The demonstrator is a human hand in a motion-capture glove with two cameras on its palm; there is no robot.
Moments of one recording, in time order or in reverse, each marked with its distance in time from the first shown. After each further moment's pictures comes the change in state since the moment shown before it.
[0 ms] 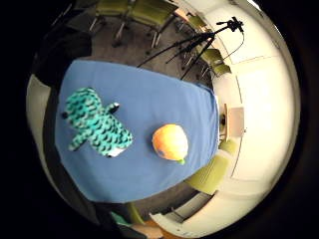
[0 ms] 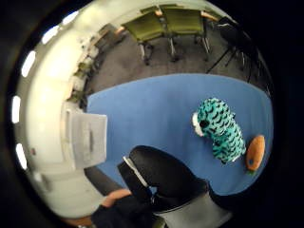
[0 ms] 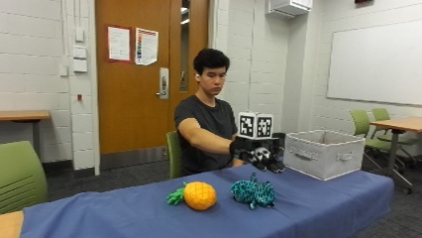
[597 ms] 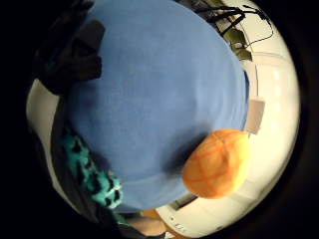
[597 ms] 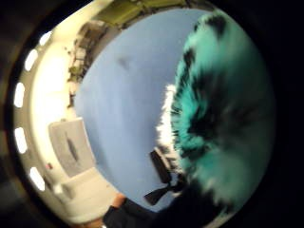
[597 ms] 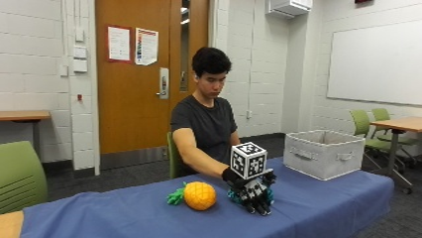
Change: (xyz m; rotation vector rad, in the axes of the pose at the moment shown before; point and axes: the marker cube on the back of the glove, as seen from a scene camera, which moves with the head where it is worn) arm 0.018 0.011 0.120 -0.217 -0.149 0.063
